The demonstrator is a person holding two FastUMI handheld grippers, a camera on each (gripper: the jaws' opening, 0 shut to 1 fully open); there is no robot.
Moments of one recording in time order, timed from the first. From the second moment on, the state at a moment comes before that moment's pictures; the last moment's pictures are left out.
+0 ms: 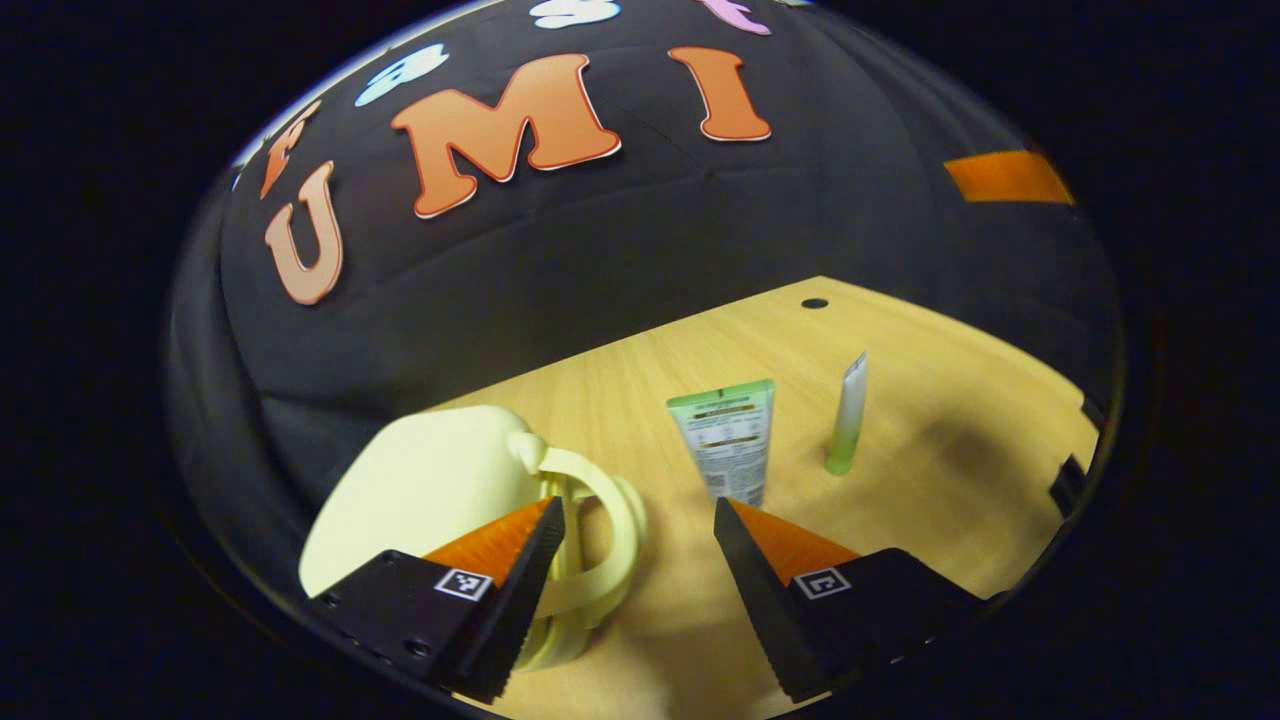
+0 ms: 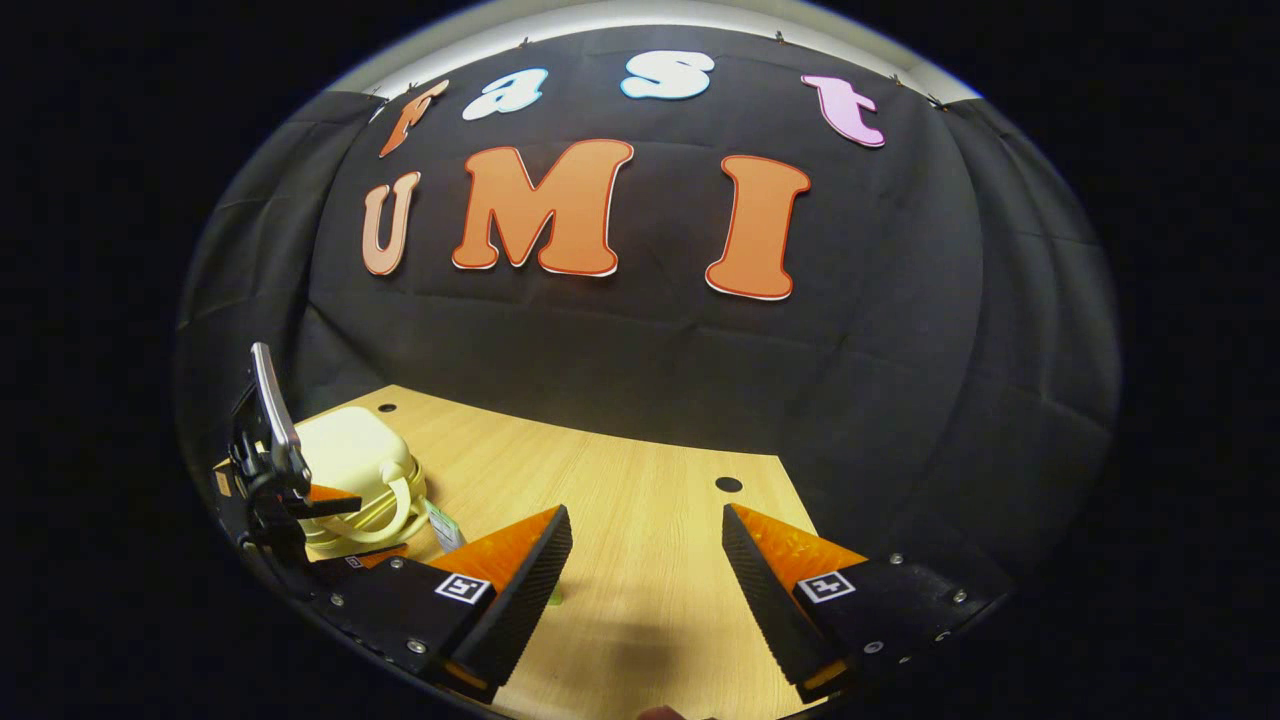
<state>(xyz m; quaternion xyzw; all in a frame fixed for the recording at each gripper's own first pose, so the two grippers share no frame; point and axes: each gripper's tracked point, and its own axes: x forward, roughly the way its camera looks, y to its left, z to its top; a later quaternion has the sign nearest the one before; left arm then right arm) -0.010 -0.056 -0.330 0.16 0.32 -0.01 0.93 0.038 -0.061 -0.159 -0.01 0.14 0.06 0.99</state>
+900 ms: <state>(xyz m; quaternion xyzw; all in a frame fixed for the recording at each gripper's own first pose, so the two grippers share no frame) -0.025 -0.032 -0.347 0.47 0.35 -0.07 0.81 0.043 -0.079 -0.164 0.02 0.12 0.04 0.99</state>
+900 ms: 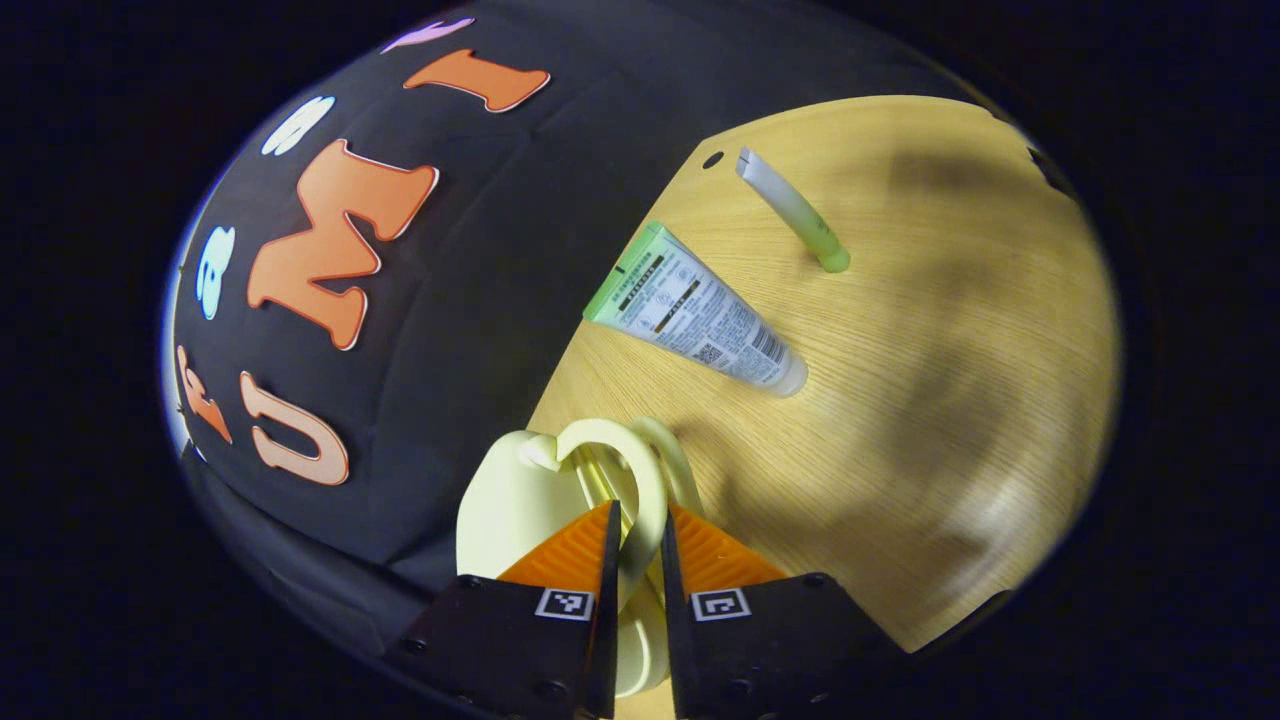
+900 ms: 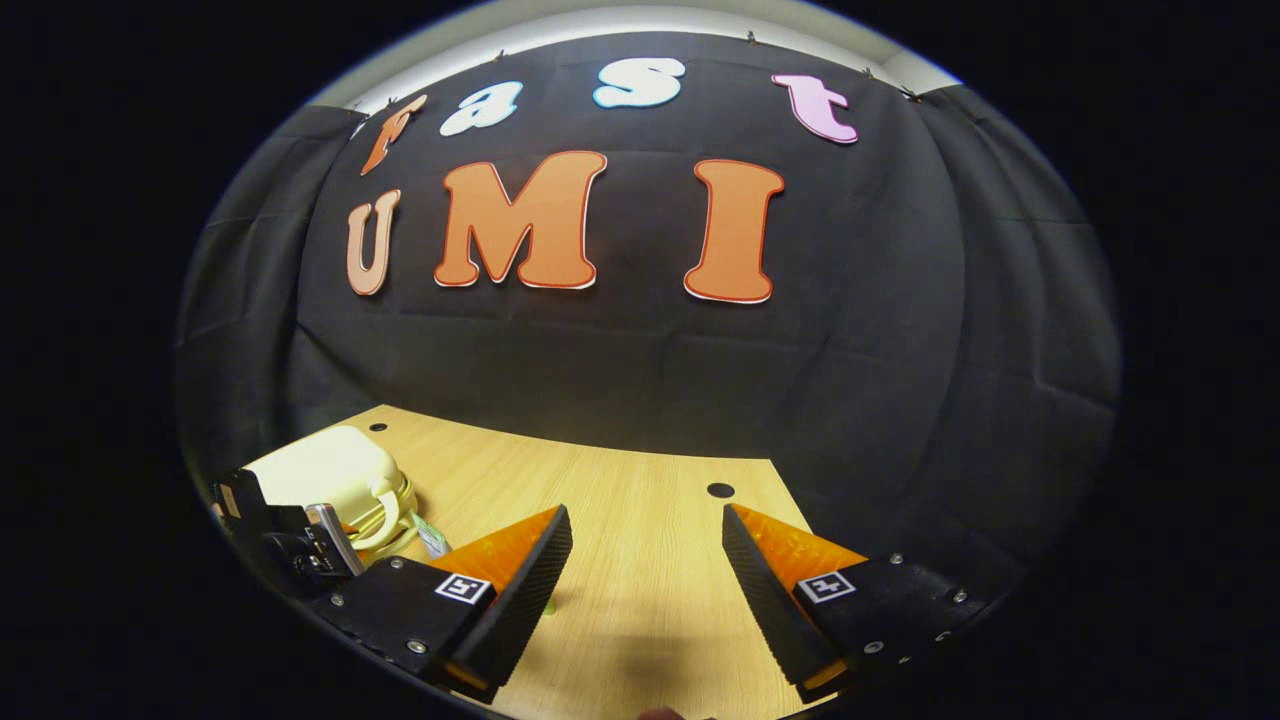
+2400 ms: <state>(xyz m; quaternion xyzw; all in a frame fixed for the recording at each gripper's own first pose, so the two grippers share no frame) -0.030 0.194 -0.139 0.12 0.18 0.12 0.97 0.058 0.059 -0.102 -0.01 0.09 0.06 0.99</state>
